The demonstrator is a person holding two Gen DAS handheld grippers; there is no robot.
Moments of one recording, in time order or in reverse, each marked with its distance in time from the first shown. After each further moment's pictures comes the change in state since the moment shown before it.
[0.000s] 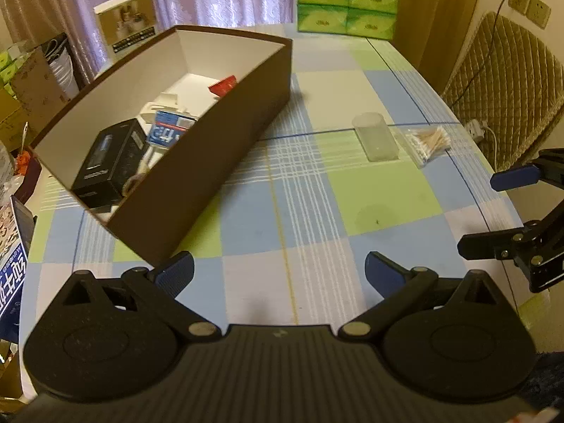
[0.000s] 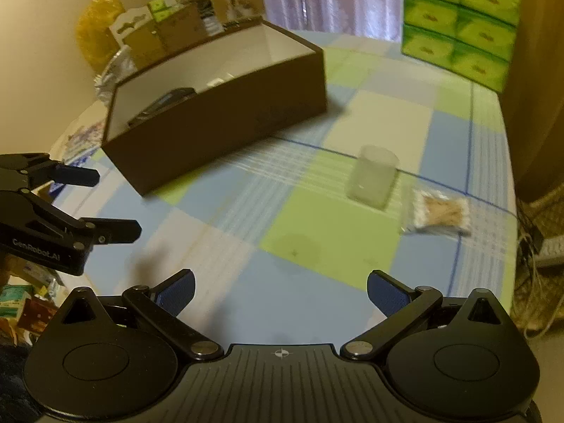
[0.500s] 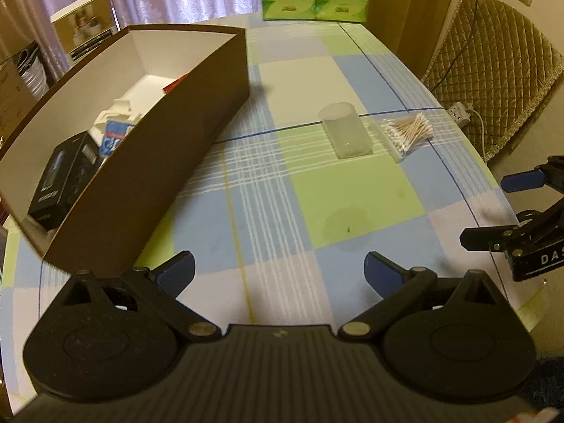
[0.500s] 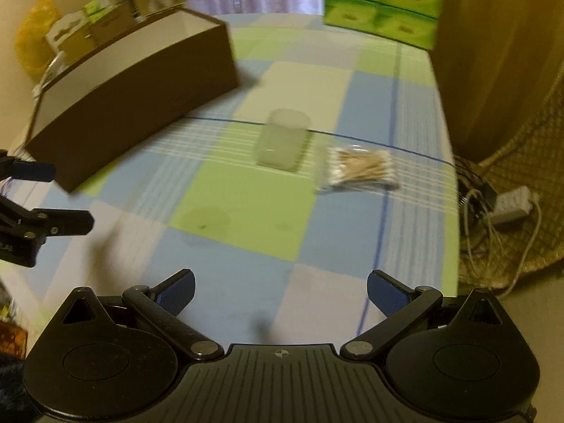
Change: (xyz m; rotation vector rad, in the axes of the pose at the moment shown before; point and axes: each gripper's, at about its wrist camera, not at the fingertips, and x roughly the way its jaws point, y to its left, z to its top) left arm 0.038 -0.036 0.021 0.065 0.027 -0.046; right arm 0.009 -0.053 -0.024 0.132 0.020 -0.169
